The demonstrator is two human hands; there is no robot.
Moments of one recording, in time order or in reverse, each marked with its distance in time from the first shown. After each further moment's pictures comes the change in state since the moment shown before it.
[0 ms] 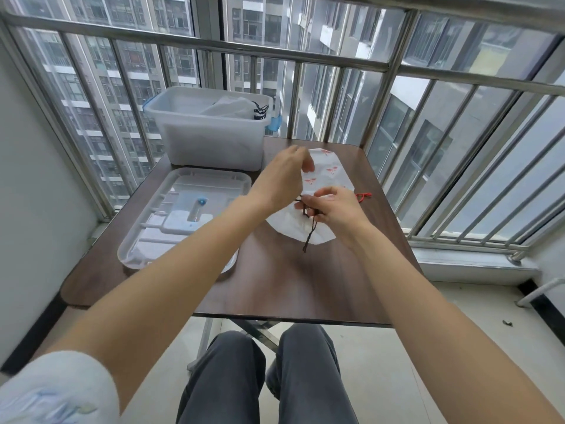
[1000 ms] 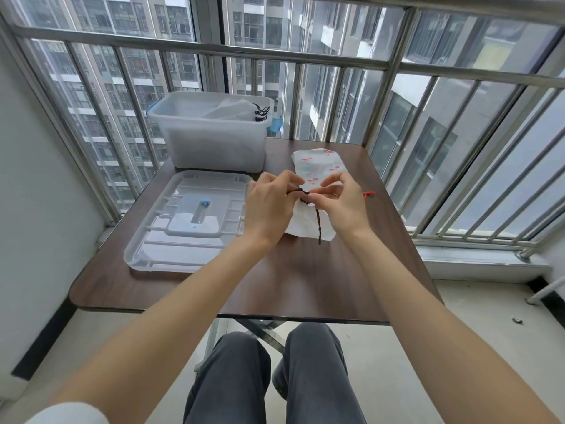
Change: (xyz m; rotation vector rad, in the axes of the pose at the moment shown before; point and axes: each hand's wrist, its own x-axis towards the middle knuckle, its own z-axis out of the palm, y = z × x) left_hand -0.050 0.002 0.015 0.024 0.281 -0.154; right_hand -0.010 -0.002 0.006 -0.204 0.185 -0.280
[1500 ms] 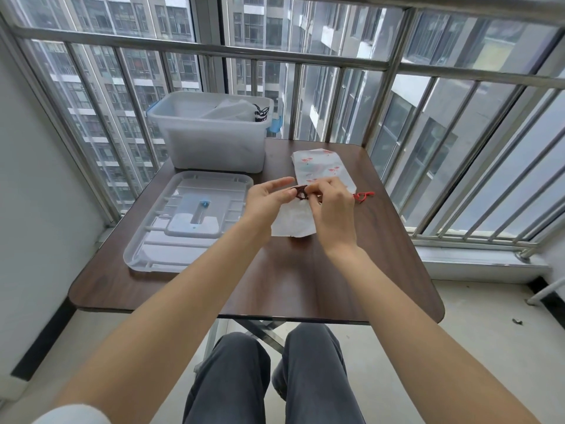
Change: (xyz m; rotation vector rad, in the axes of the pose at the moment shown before) left_hand 0.007 0.006 -0.009 -0.924 -0.196 -0.737; right_hand -0.008 0.007 0.022 -0.551 0.209 -0.415
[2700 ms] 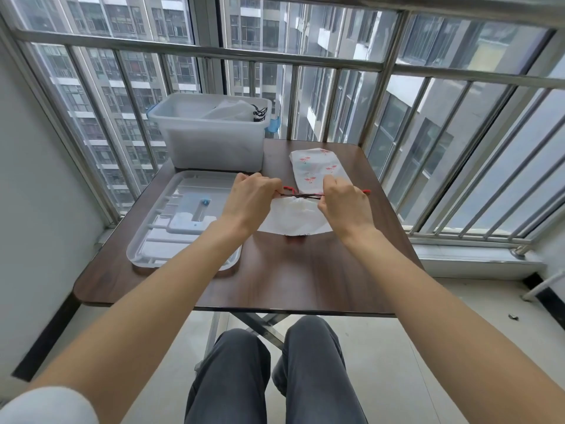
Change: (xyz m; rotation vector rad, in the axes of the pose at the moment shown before) left_hand 0.012 -0.002 -0.034 1.295 0.053 0.757; right_hand 0.012 0.014 -0.021 -0.649 -0.205 -0.124
